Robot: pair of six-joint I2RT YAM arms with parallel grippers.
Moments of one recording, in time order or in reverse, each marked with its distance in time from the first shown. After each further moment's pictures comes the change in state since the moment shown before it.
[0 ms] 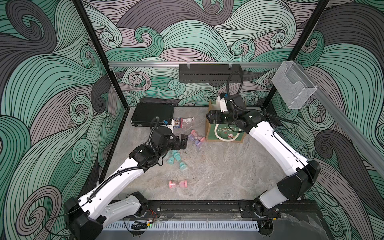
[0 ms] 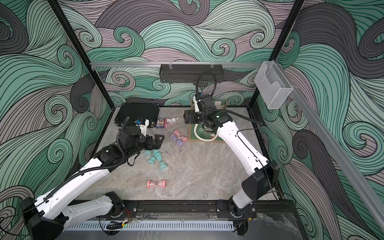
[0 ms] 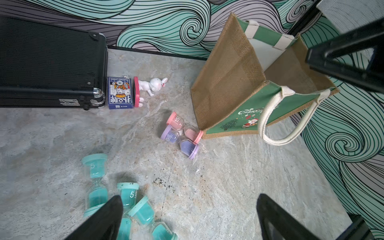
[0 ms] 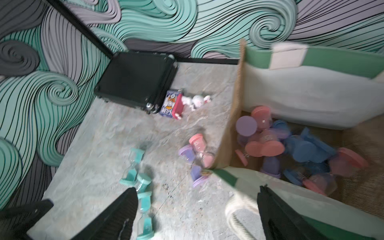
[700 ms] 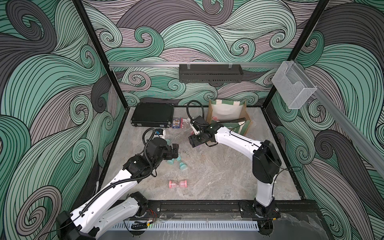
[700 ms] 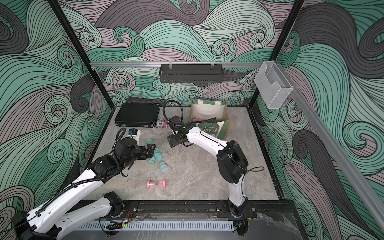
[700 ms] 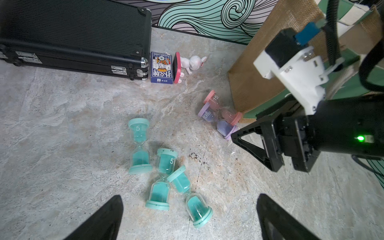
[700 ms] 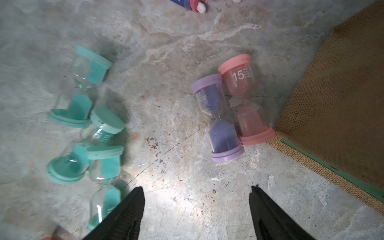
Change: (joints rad) left arm 0.002 -0.156 -0.167 -0.090 -0.132 -0.047; right arm 0.209 0.360 -0.064 0.021 0.095 -0.083
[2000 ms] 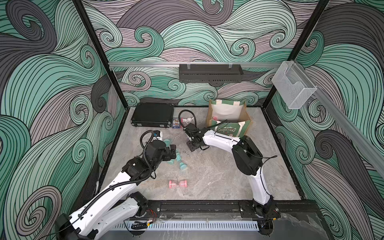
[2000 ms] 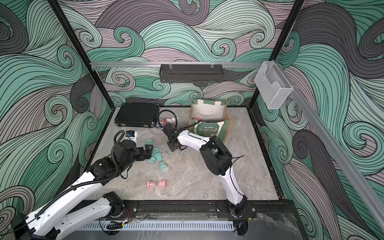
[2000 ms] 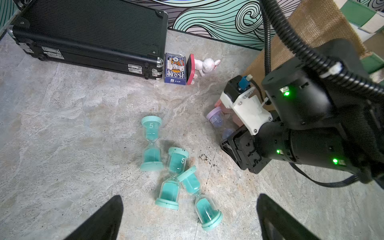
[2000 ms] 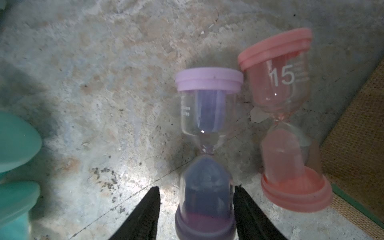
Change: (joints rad) left arm 0.004 -0.029 -0.035 0.000 -0.054 -0.033; right arm 0.032 0.227 0.055 0.058 0.085 -0.083
